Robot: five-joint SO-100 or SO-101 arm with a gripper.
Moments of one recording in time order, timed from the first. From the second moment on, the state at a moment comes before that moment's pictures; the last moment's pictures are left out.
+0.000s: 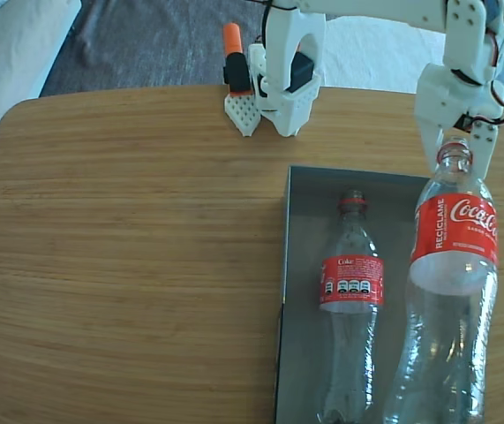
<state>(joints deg) -47.3 90.4 63.2 94.0 -16.3</state>
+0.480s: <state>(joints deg) -52.1 79.7 67.9 82.8 -17.5</state>
